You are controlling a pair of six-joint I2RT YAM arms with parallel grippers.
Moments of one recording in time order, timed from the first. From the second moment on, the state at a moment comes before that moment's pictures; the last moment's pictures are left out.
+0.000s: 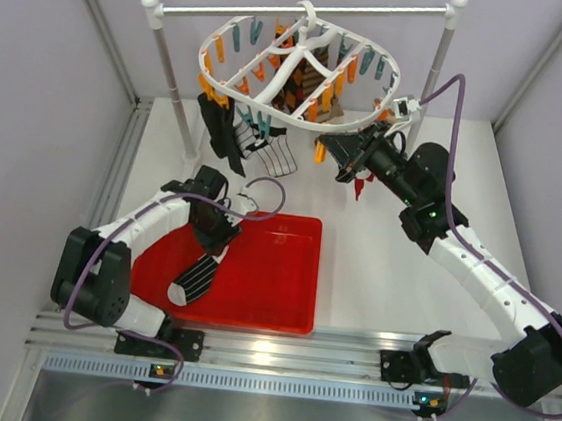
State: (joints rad) left arm -0.32 1.43 0.91 -0.79 0.22 0.55; right arm 0.54 1.23 1.09 0.31 -0.29 0.63
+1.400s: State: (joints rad) left arm -0.61 1.13 1.18 -0.94 0.57 0.73; right arm 0.53 1.23 1.09 0.29 -0.31 0.60
